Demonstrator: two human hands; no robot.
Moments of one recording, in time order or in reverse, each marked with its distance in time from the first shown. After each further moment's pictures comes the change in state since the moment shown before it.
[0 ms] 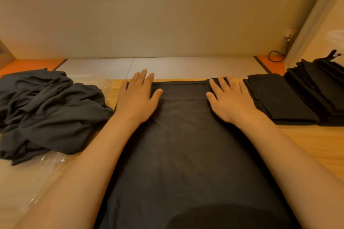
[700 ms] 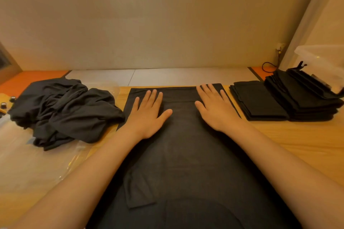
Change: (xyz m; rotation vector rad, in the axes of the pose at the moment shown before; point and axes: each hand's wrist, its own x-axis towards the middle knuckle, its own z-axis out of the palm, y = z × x) left_hand -0.049 0.017 -0.009 0.009 -0.249 0.088; right_hand -0.048 -0.013 -0.009 0.170 0.128 -0.189
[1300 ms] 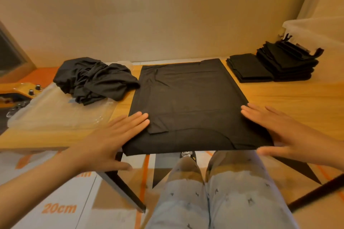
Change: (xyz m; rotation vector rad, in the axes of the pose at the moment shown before) left_hand -0.225 -0.070 -0.004 0.239 0.030 0.597; right_hand -0.237 0.069 -0.024 0.036 -0.179 -0.342
